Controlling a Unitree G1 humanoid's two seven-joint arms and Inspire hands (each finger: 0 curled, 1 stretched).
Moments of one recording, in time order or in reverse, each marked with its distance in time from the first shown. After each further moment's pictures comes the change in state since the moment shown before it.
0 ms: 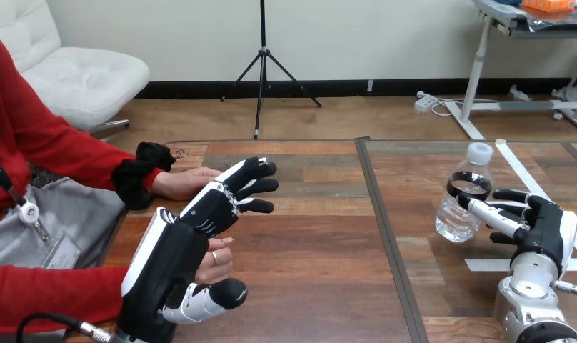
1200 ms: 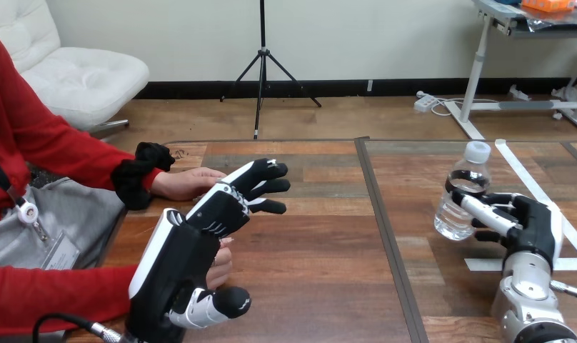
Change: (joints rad) left arm -0.003 -0.050 -0.003 0.001 -0.063 -0.013 -0.091; right arm 0.000 0.011 -0.030 0.000 0.053 -0.022 0.124
